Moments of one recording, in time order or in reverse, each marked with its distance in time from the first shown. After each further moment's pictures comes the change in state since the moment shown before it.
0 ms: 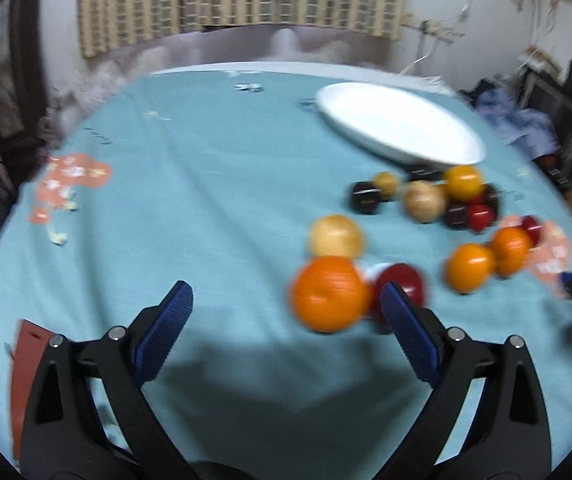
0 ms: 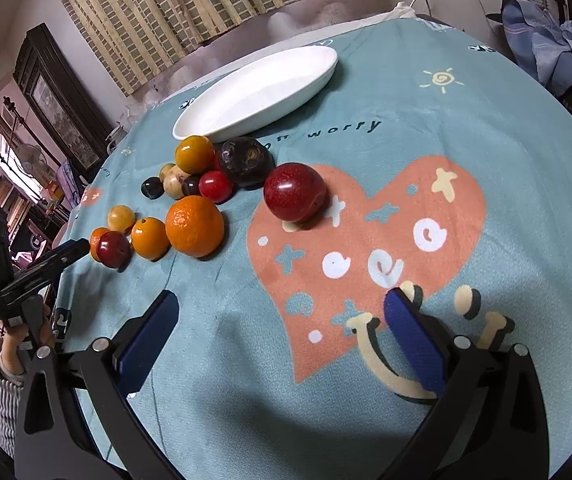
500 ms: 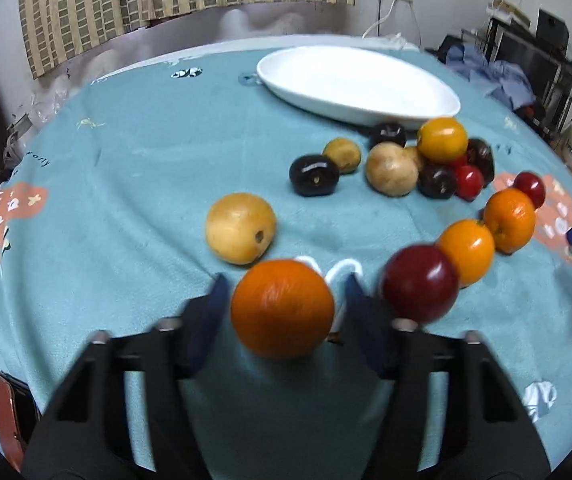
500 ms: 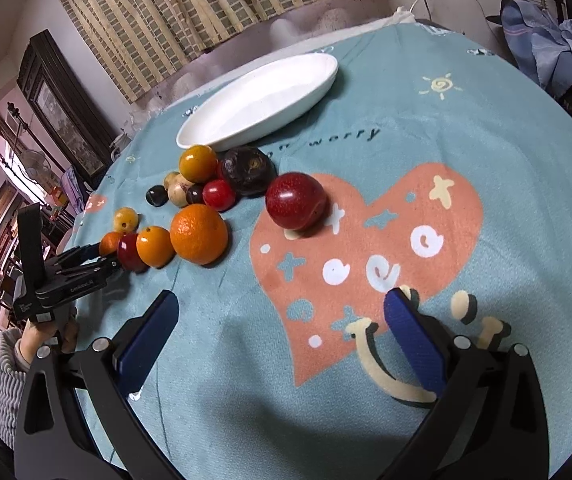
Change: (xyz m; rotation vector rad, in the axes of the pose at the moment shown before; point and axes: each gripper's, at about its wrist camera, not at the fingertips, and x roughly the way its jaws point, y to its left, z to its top) left arm 0.042 -0.031 0.016 0.130 0.060 -0.115; right arm -0.008 -0.001 0.002 0.001 -0.042 0.035
